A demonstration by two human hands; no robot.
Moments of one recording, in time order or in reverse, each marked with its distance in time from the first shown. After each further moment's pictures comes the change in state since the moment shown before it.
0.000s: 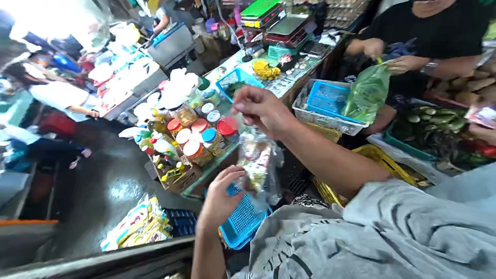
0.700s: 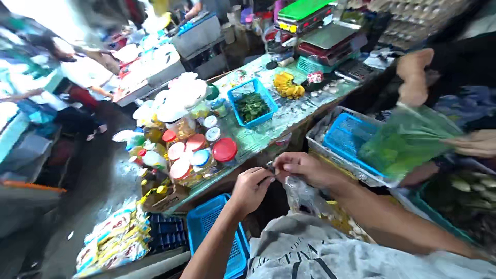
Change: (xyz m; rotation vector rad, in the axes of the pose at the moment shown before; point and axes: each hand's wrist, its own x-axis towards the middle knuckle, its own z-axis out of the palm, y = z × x) left_hand 0.247 -0.026 0.114 0.021 0.074 0.095; right_hand 0.025 0.103 -0.243 0.068 -0.326 0.425
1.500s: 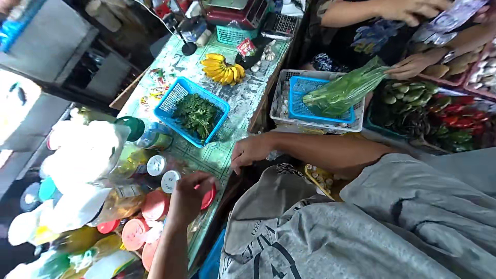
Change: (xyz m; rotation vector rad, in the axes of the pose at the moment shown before) left_hand 0.157 -0.168 -0.094 -0.126 -0.350 -0.272; right_hand 0.179 0.027 -0.118 -0.496 -0.176 0.220
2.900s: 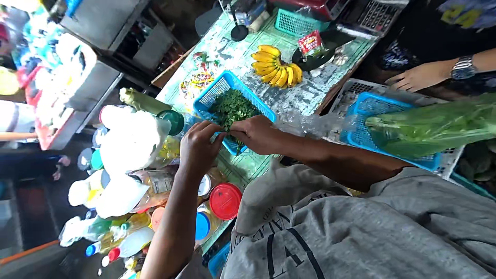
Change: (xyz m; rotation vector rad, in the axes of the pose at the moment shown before) left_hand 0.168 -0.027 -0.094 0.687 0.205 0.118; right_hand 0.134 -0.012 -0.103 -0.462 0.576 -0.081
